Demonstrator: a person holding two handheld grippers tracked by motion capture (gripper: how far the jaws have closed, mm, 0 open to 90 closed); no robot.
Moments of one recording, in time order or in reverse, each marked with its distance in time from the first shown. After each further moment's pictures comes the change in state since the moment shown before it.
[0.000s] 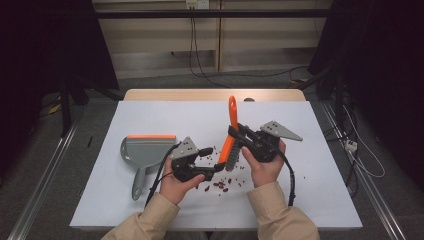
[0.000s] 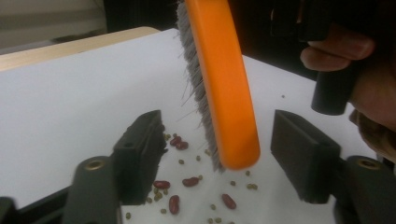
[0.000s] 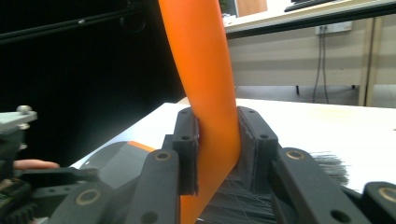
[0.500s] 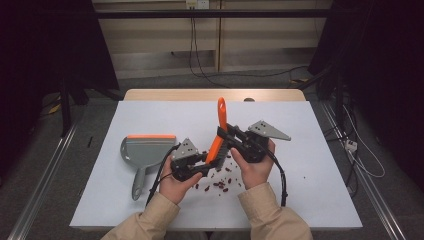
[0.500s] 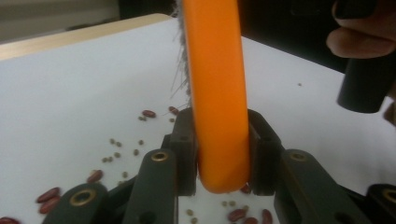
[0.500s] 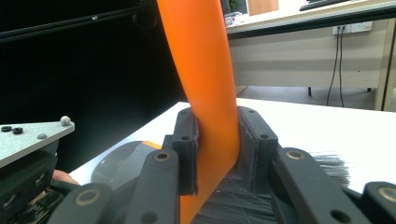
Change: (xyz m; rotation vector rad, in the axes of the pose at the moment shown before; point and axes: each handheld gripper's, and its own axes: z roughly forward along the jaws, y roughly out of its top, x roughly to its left) left arm 0.003 -0.005 -0.004 0.035 0.065 0.001; right arm 0.022 0.001 0.013 0.006 0.037 -0.007
